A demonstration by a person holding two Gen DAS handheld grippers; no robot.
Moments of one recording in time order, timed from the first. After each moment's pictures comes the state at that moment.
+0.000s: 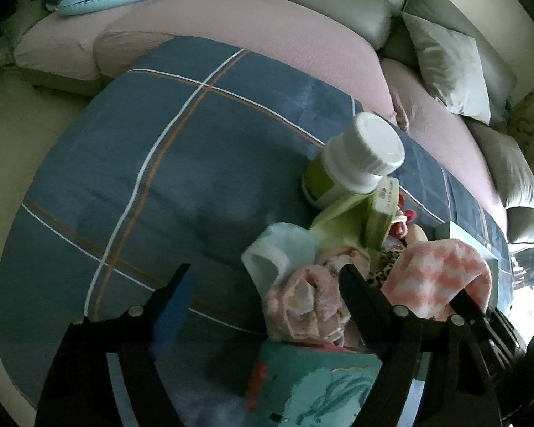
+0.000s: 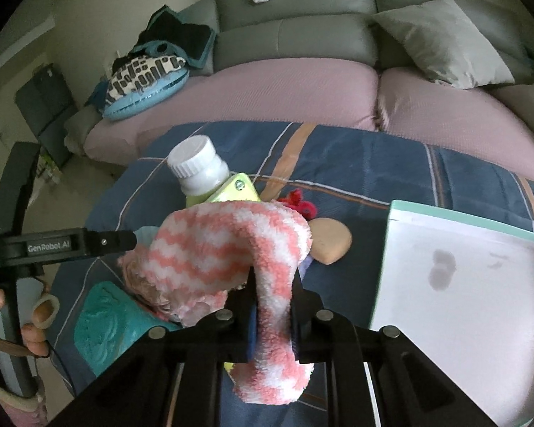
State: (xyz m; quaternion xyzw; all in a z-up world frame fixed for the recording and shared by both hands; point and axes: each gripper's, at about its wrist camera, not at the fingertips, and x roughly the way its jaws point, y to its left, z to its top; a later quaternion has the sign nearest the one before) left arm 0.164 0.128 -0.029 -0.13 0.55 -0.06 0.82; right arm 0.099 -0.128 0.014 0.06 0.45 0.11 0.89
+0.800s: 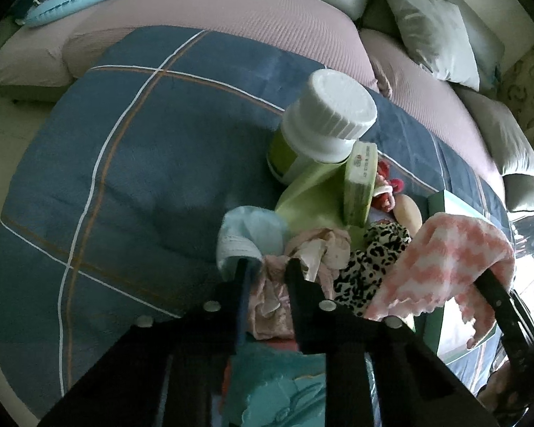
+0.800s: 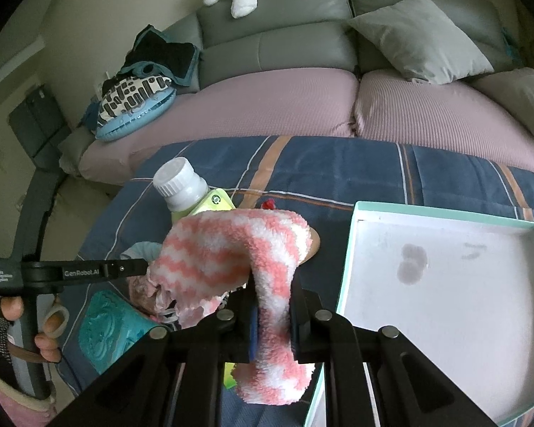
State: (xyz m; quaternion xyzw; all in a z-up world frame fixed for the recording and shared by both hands) left arm 0.171 0.097 -0.040 -0.09 0.58 -0.10 0.80; right arm 0.086 -0.156 0.025 0.09 0.43 0.09 0.89
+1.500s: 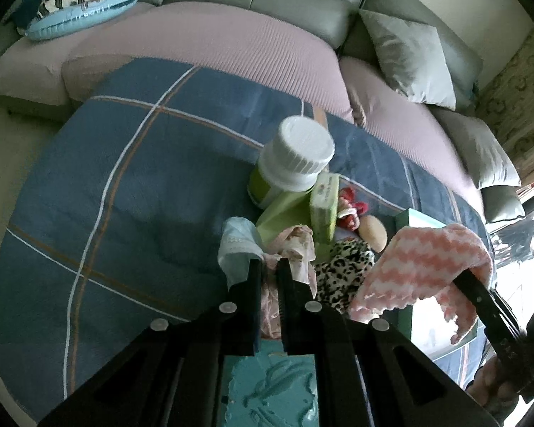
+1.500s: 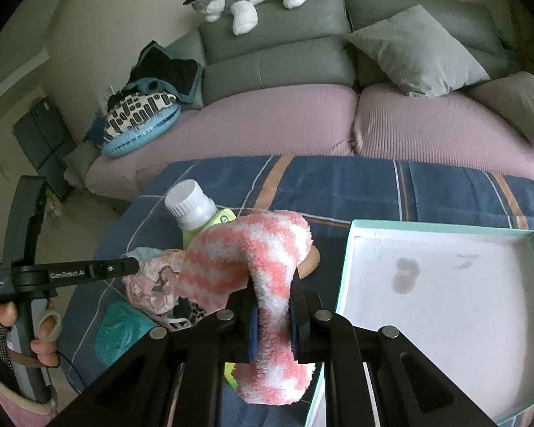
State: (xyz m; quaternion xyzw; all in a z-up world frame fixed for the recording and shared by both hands) left arm 0.151 0.104 0.002 -0.11 0.53 -0.12 0.83; right arm 0.075 -0.162 0.047 0.10 0.40 0.09 0.91
